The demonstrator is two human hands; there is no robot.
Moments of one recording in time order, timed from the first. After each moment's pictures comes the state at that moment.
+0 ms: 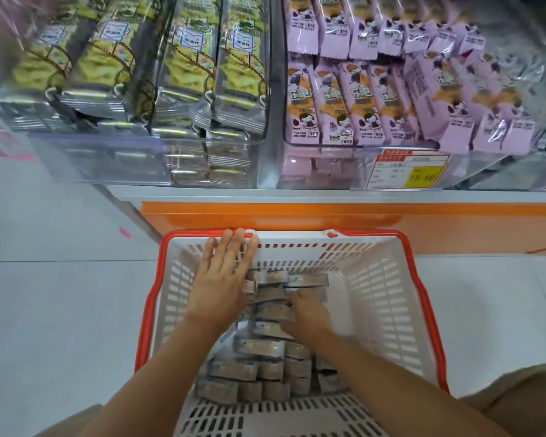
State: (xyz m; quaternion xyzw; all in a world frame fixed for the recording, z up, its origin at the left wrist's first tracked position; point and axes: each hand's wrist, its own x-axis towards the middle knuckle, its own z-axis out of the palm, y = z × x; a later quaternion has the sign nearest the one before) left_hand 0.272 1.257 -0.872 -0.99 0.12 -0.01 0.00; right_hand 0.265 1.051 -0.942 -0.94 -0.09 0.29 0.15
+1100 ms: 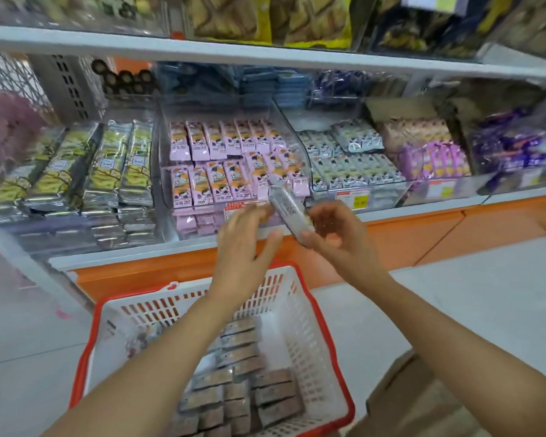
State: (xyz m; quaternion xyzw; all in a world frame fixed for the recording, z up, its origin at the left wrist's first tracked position) left_hand 0.292 1.096 -0.665 -0.87 0.16 -0.15 -0.43; right_hand 0.276 0.908 -0.631 -0.81 -0.12 -0.13 0.56
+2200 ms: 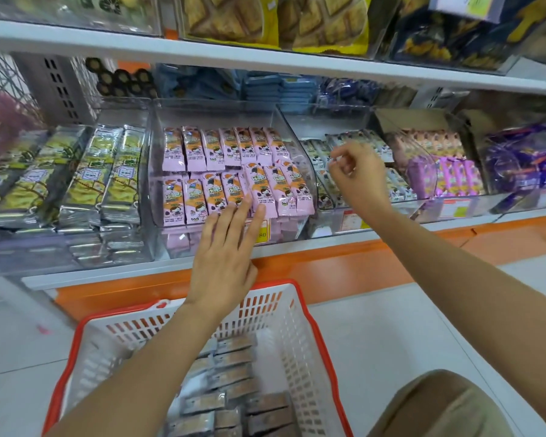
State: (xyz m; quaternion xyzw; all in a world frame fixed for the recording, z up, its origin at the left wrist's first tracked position) left_hand 0.334 1.111 -0.687 -0.95 0.20 -0.24 -0.04; right_hand 0.427 0.868 -0.600 -0.92 -0.02 -0.26 0.30
